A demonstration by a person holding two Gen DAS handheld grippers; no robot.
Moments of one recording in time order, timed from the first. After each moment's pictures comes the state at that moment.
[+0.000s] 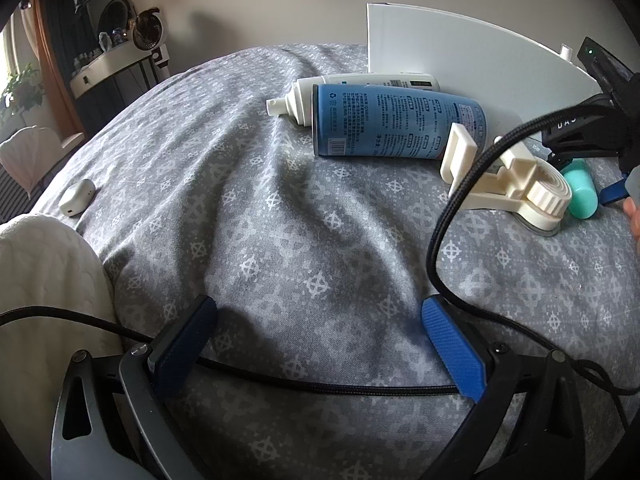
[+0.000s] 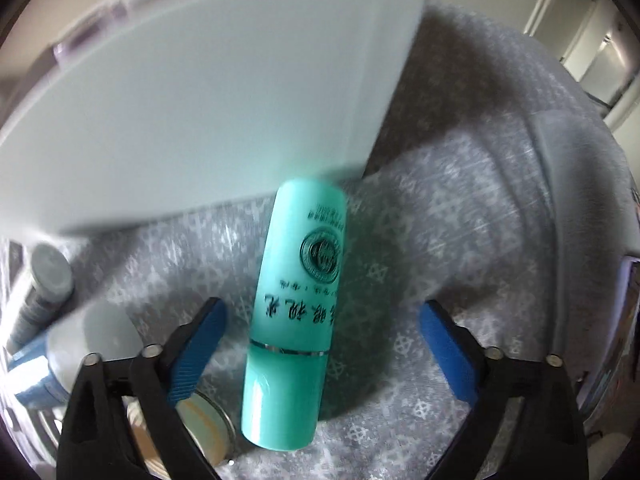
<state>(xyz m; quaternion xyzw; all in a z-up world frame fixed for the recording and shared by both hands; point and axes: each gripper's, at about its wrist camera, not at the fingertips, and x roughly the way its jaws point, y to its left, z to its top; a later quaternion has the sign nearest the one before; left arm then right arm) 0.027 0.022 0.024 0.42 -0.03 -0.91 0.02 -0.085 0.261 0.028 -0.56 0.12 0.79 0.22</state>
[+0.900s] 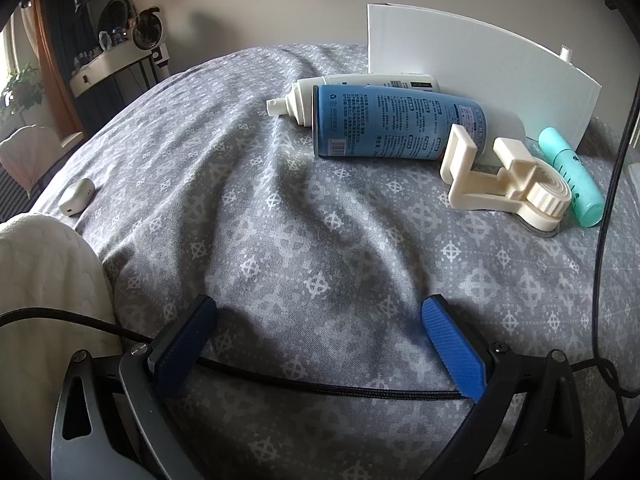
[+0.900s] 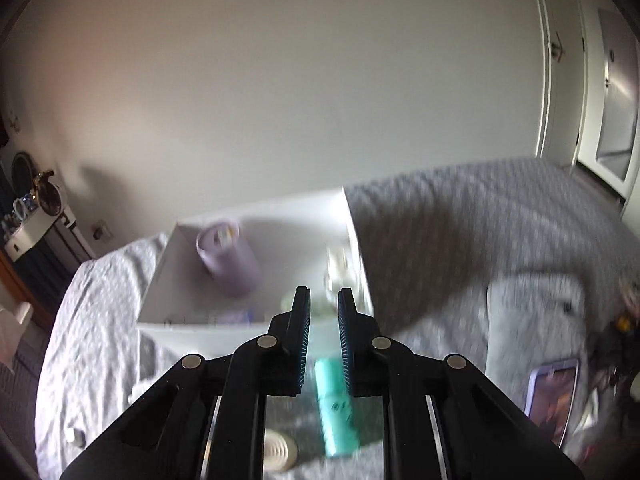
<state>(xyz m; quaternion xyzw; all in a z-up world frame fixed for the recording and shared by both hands) 0.026 0.021 0.023 0.42 -0.03 -0.91 0.02 -0.048 0.265 0.250 -0.31 0.13 0.93 0.16</state>
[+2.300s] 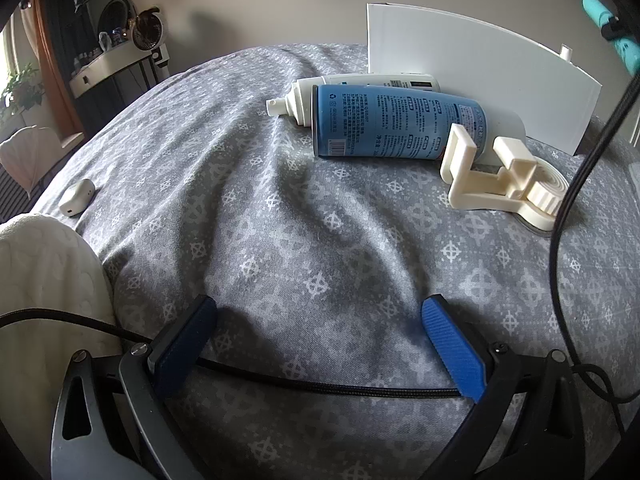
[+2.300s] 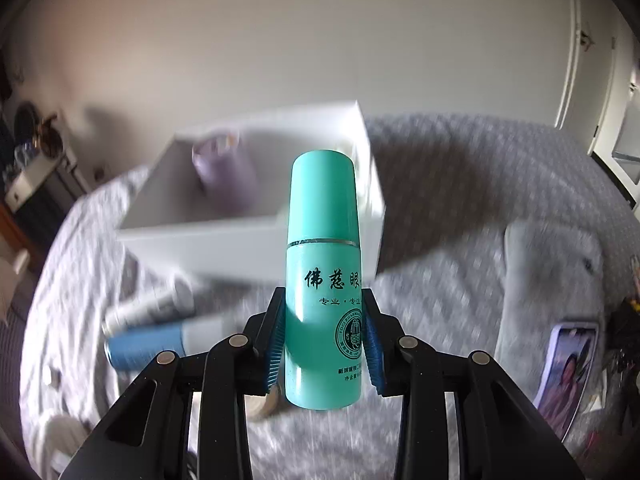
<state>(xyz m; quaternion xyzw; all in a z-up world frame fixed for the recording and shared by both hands) 0.027 0.024 0.022 0.42 -0.03 -0.91 0.02 -0.021 0.255 0.215 -0.37 0.12 0.91 0.14</state>
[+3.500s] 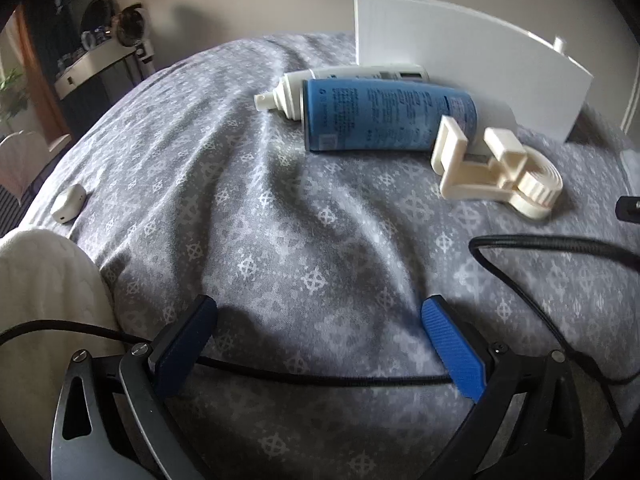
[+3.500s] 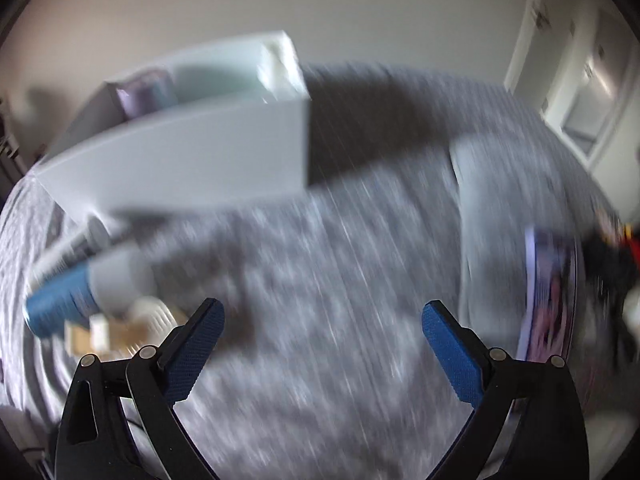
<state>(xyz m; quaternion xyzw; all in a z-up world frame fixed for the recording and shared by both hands) 0.022 0.027 0.028 0.46 -0.06 -0.88 -0.02 0.040 0.243 0.095 -0.47 0.13 0.84 0.25</state>
